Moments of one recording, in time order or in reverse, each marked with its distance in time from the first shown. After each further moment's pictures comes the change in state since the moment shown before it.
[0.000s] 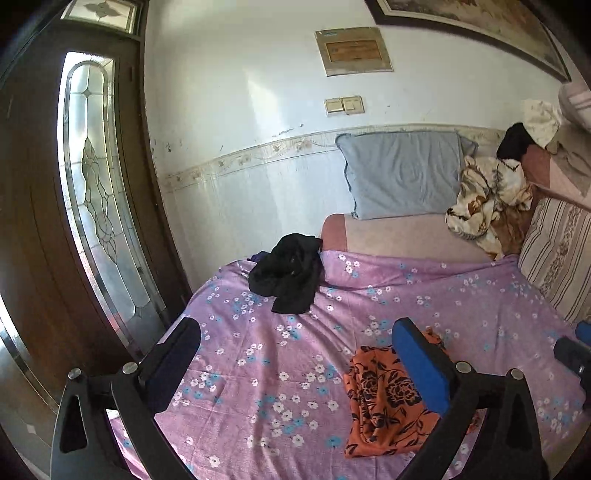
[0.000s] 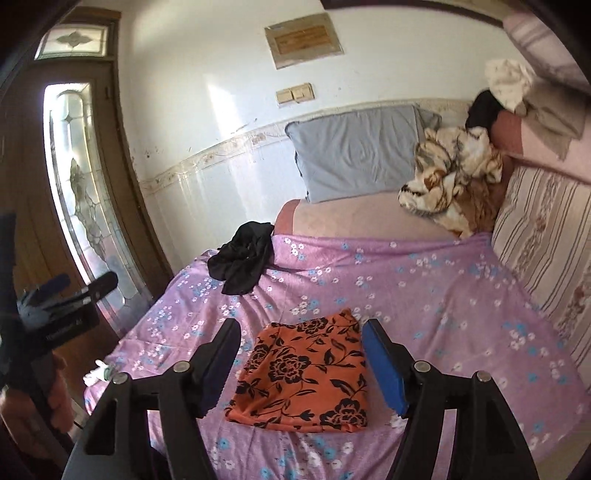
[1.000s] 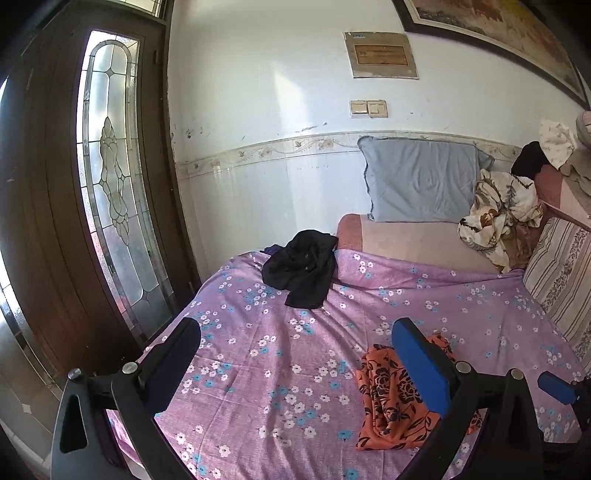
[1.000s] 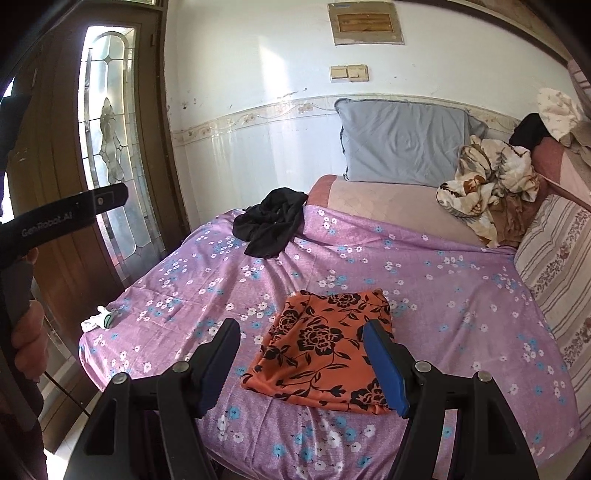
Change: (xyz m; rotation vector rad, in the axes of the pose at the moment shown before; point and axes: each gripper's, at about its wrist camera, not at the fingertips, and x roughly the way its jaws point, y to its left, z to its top) left arm -0.009 0.035 -0.003 -0.068 0.017 0.025; right arm 0.021 0.066 -0.034 -0.162 0.091 0.050
